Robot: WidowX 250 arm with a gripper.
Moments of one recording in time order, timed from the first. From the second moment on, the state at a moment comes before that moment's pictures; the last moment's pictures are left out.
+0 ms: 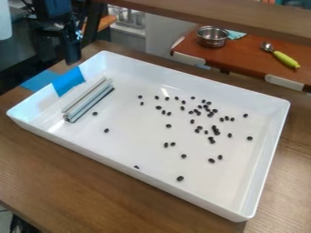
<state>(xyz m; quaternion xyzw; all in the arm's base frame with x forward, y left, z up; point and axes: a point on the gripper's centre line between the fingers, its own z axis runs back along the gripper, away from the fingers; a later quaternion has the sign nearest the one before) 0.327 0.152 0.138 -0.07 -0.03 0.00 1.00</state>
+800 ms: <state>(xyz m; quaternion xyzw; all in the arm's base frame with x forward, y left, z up) 0.340 0.160 0.092 -0.05 -0.05 -0.01 1.00</state>
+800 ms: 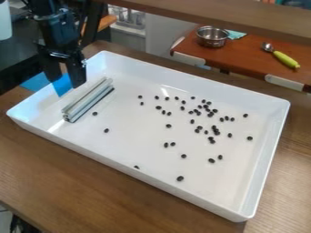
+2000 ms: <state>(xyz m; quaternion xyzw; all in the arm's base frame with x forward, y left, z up) 0.355 0.131 0.055 -0.02 -0.05 -0.01 1.00</state>
